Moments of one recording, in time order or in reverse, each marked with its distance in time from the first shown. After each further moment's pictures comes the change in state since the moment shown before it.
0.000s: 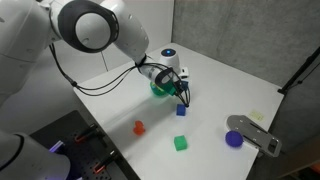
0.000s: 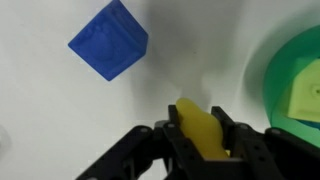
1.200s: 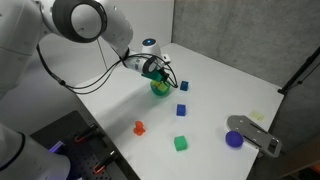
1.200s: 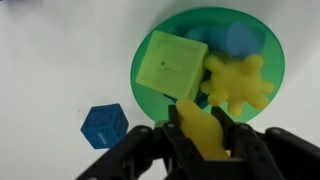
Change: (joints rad) arm 0.157 -0.026 0.030 -0.009 -0.096 0.038 -0.003
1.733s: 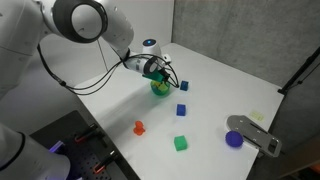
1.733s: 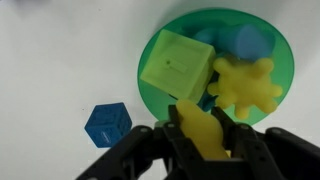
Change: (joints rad) arm 0.000 0.005 -0.010 0.003 -0.022 0.006 -0.001
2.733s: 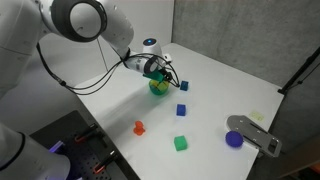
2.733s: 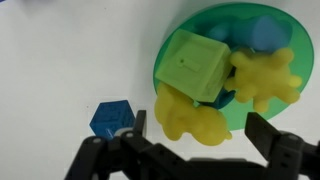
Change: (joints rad) arm 0.002 -0.012 -0.008 -0.006 0.000 -0.002 0.000
